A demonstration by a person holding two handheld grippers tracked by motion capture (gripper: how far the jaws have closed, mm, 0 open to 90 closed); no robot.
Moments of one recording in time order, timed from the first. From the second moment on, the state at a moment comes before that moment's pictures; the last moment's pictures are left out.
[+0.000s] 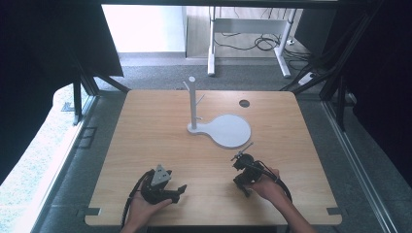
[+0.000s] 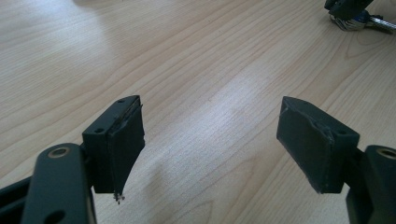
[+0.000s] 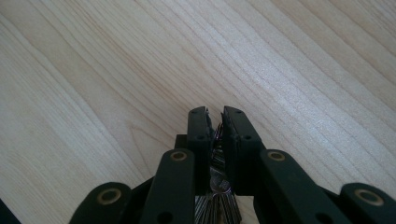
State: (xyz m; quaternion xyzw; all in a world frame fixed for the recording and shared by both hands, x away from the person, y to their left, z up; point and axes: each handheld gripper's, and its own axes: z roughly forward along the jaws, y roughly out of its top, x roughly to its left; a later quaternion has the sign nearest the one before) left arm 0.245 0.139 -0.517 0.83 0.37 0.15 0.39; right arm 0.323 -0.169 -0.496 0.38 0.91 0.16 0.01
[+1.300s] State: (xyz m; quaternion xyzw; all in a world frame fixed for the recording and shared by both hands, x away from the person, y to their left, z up) left arm 0.250 0.152 -0.515 0.82 0.39 0.15 0.40; right arm 0.319 -0.172 -0.472 0.34 0.93 0.12 0.04
